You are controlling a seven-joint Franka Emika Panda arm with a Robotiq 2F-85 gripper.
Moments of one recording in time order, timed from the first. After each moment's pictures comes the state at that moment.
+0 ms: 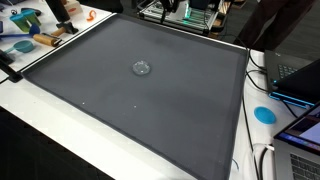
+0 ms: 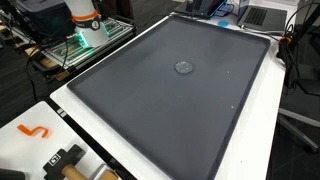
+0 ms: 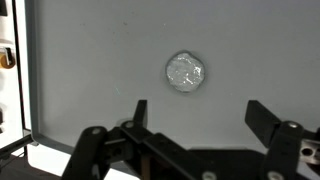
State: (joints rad) arm 0.13 0.17 0.17 -1.90 -0.32 1.92 0.30
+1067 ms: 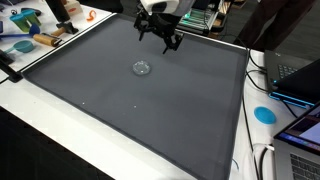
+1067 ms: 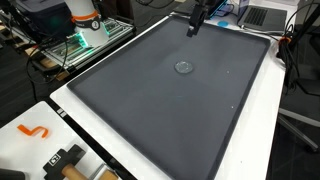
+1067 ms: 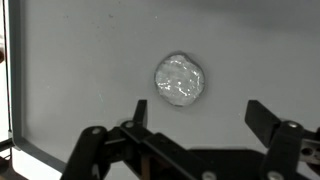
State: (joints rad) arm 0.23 0.36 0.12 -1.89 -0.46 1.99 0.44
